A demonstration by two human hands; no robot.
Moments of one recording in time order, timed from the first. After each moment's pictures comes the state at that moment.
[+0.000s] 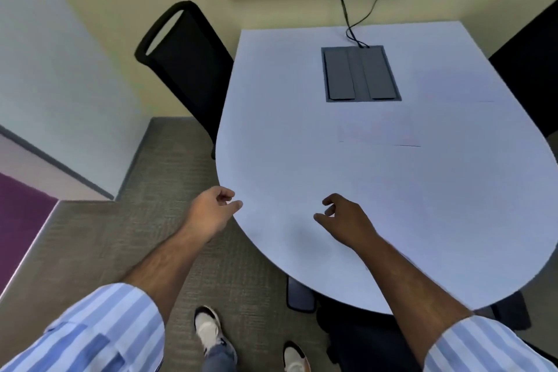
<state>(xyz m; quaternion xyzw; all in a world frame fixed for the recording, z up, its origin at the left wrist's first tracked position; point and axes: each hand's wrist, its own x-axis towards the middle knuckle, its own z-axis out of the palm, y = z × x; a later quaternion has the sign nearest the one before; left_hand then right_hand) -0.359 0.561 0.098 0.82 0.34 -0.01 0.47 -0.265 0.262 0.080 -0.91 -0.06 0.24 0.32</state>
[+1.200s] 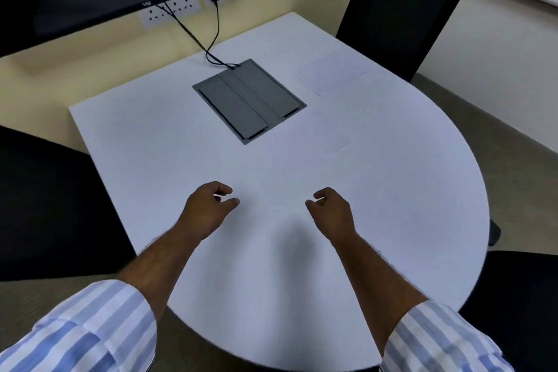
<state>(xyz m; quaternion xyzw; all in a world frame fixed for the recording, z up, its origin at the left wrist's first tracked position) 0.001 0.621 0.096 0.88 0.01 -0.20 0.44 -0.092 0.360 0.047 -0.82 0.35 0.02 0.45</state>
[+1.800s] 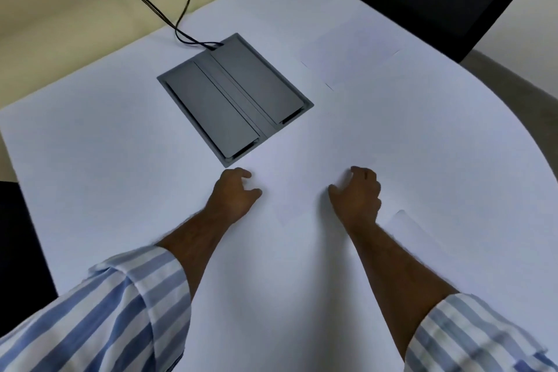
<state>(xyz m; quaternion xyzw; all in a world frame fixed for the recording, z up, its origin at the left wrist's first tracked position) 0.199 0.475 -0.045 0.92 -0.02 -0.23 0.32 0.099 0.236 -0.078 -0.87 0.40 -0.01 0.29</state>
